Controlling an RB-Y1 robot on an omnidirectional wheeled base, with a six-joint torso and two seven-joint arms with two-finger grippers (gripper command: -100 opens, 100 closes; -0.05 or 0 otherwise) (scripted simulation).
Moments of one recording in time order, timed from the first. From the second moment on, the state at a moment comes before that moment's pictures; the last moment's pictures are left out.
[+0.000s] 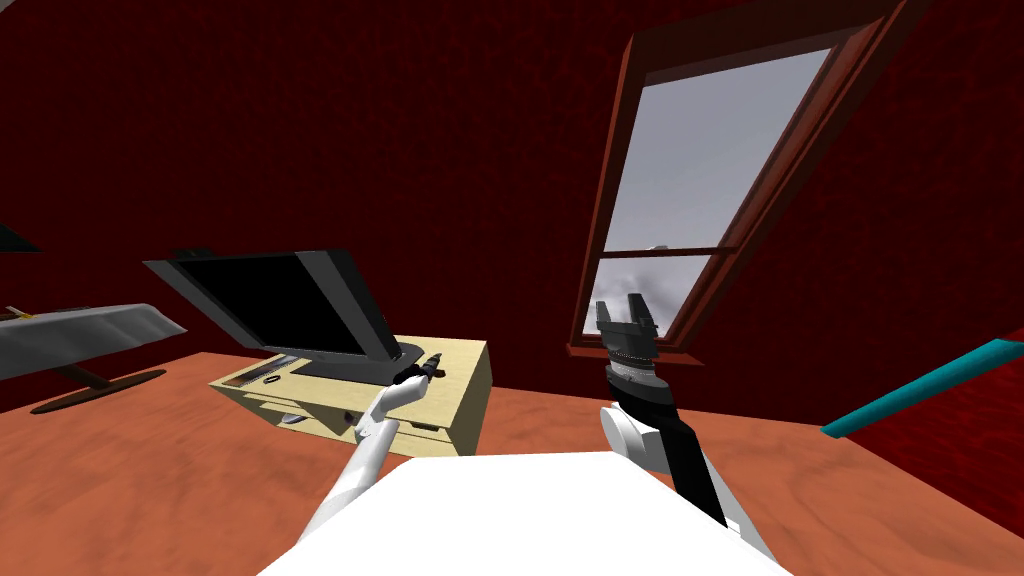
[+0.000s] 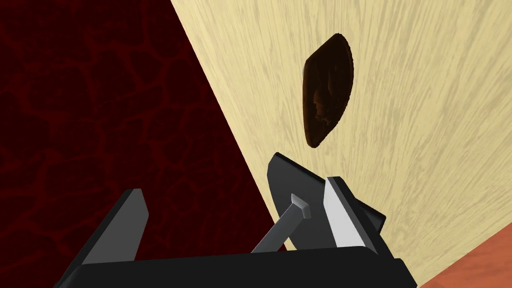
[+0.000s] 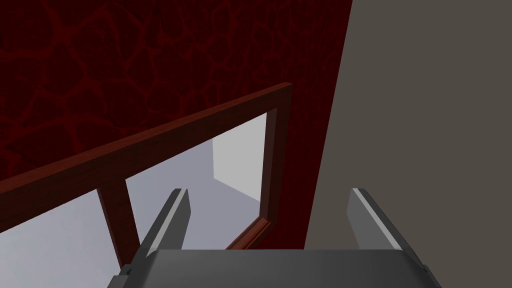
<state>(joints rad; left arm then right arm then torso) -0.07 0.26 0.33 -1.42 0.17 0.64 -0.47 0.45 0.00 -0.01 -2.39 -0.03 -0.54 0.03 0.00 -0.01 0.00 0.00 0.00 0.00</state>
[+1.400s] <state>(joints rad) -0.16 0.33 0.43 -1.17 0.12 0.99 -0.54 0.45 0.00 -0.01 -2.39 -0.03 -0.54 0.03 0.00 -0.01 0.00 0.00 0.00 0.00</state>
